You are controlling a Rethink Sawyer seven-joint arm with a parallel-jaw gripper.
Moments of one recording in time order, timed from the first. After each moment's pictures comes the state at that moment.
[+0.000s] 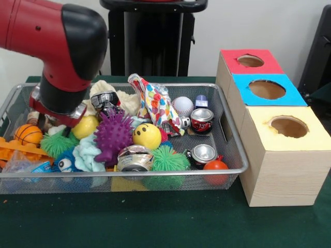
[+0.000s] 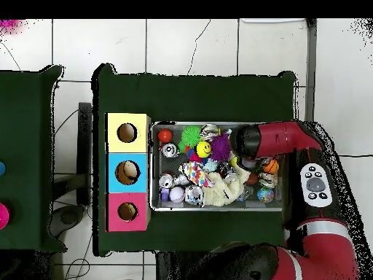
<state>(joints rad) -0.52 -0.37 0.18 1.19 -0.77 1.02 2.03</state>
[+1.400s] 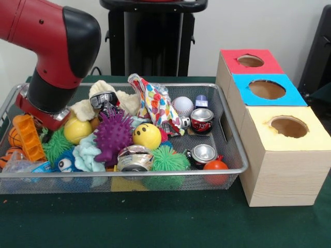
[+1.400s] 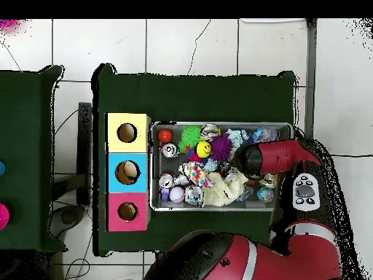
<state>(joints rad) -0.41 -0.31 -0.11 1.22 -0.67 0.66 2.19</state>
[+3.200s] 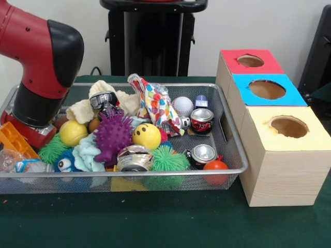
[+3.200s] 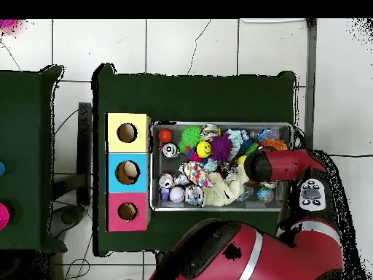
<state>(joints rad) -0.44 -0.23 -0.18 1.19 -0.64 0.33 2.19</state>
